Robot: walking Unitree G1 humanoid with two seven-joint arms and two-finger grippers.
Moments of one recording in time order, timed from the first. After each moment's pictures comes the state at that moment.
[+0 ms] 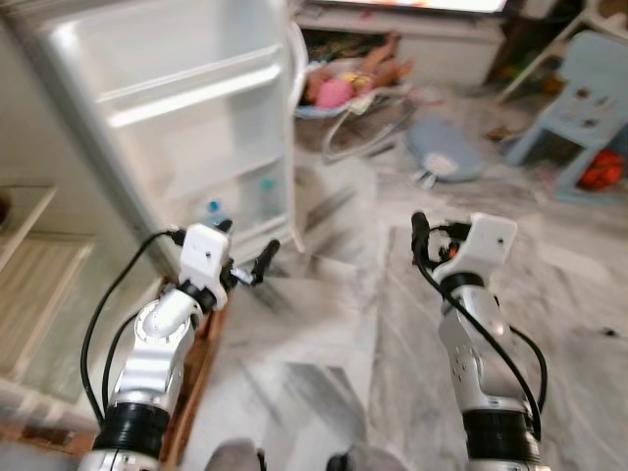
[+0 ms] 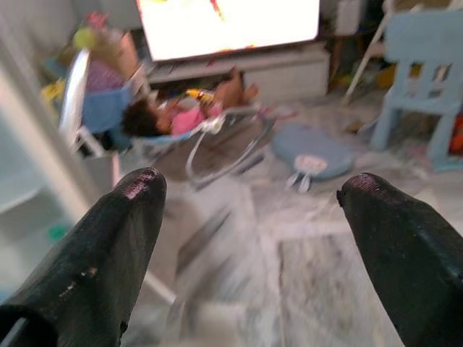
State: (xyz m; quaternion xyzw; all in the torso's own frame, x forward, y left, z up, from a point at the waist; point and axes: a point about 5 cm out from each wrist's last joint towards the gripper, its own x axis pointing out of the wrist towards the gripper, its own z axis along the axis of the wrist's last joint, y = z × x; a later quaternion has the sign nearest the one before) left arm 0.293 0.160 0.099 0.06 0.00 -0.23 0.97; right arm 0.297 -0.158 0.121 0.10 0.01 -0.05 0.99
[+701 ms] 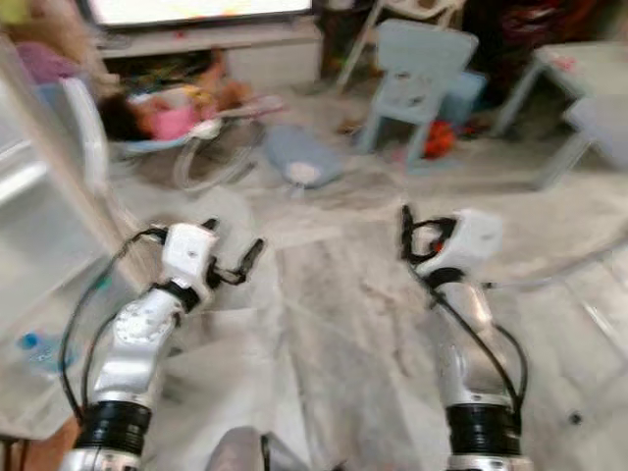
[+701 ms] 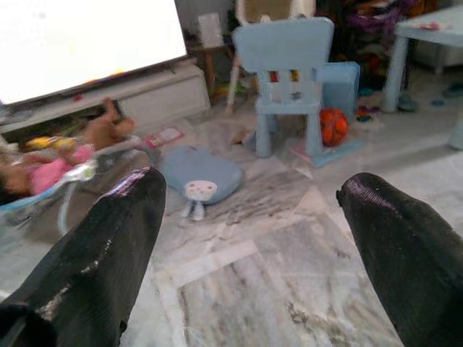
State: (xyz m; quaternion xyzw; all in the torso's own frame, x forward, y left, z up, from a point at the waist) left arm 0.292 0.171 0.095 0.06 0.01 -0.22 0.97; right arm 0.299 -0.143 0.118 0.10 0.01 -0.03 0.99
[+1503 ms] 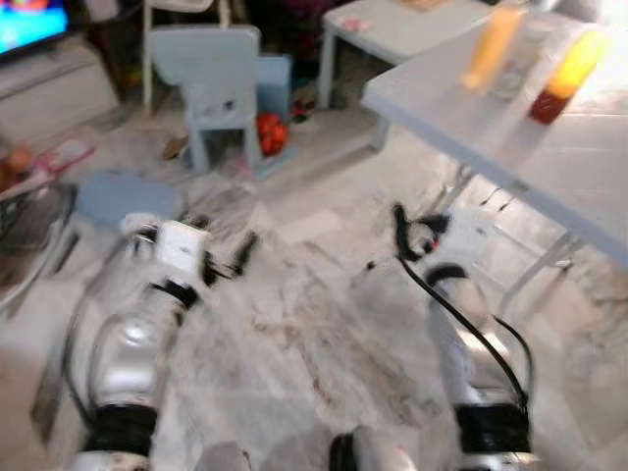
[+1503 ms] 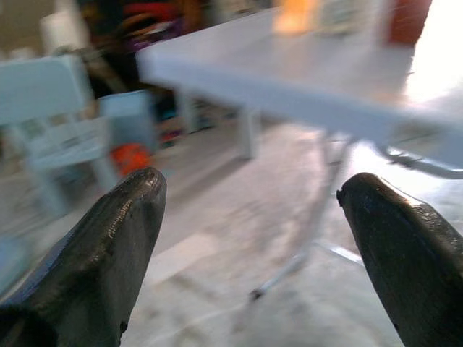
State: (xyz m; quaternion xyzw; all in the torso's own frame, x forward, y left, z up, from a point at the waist) left arm 0.286 0.159 0.088 0.04 0.01 -0.22 0.97; right arm 0.295 -0.161 0.113 0.08 0.02 -0.05 1.00
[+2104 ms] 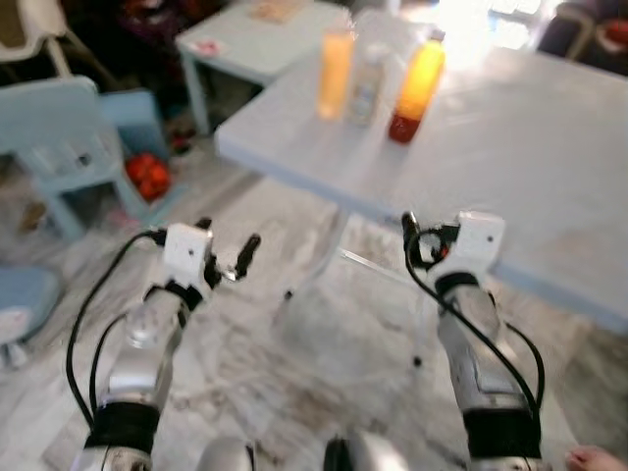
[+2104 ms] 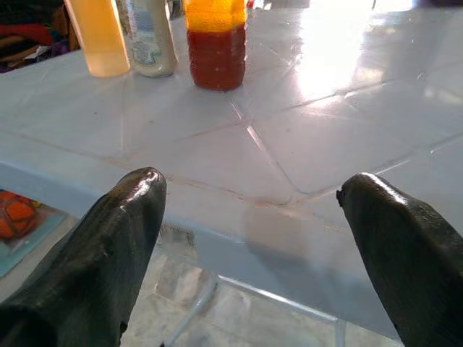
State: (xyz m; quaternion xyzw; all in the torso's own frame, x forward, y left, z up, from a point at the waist) left arm 0.296 0.178 0.098 0.06 0.00 -0.18 0.98; right arm 0.295 -0.150 0.113 0.07 0.01 -0.01 1.00
